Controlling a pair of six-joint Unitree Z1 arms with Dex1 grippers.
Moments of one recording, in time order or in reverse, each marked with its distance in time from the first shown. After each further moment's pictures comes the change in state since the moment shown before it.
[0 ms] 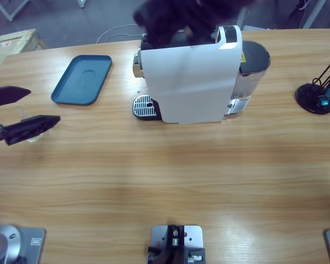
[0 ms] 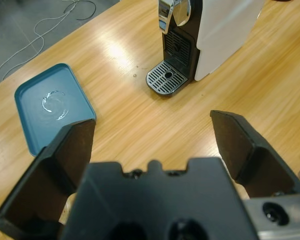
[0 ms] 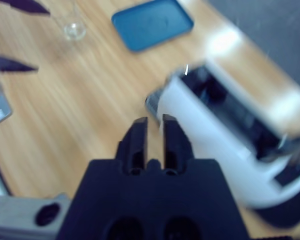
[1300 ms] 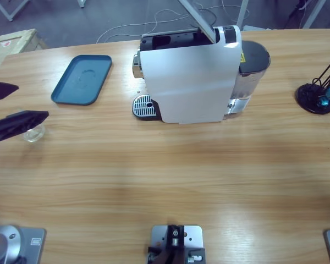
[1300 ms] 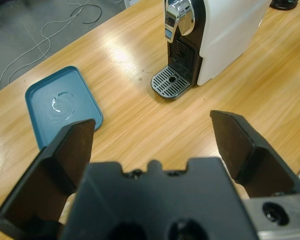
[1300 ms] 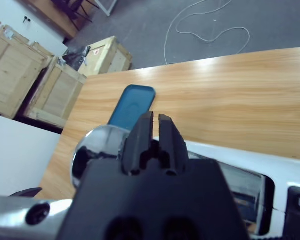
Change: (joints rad) arm 0 0.000 -0.042 -0.037 0.058 0.022 -0.011; arm 1 -0.173 0.107 0.079 -0.454 -0.080 0.607
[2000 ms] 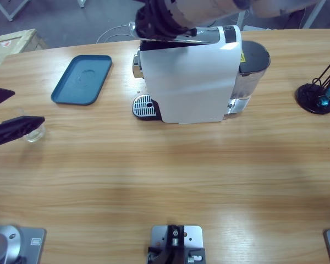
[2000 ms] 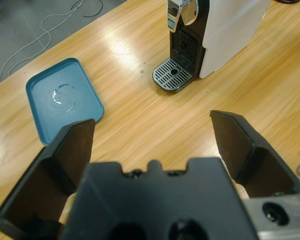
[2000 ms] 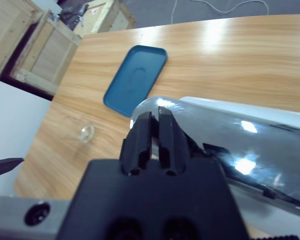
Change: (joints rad) arm 0 0.000 -0.025 -0.005 0.053 0.013 -0.009; arm 1 0.113 0.109 -0.046 0.063 -0.010 -0.012
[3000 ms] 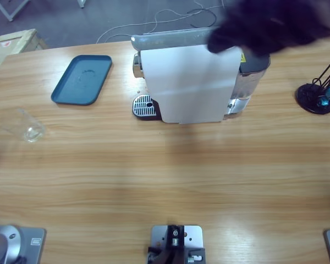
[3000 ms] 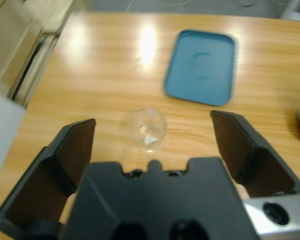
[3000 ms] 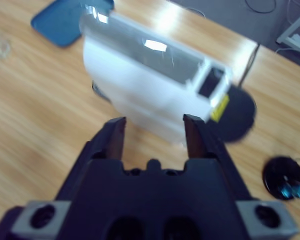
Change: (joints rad) arm 0 0.285 -0.012 -0.064 0.209 0.427 -0.391; arm 1 0.155 -0.367 0.125 0.474 -0.284 -0.302
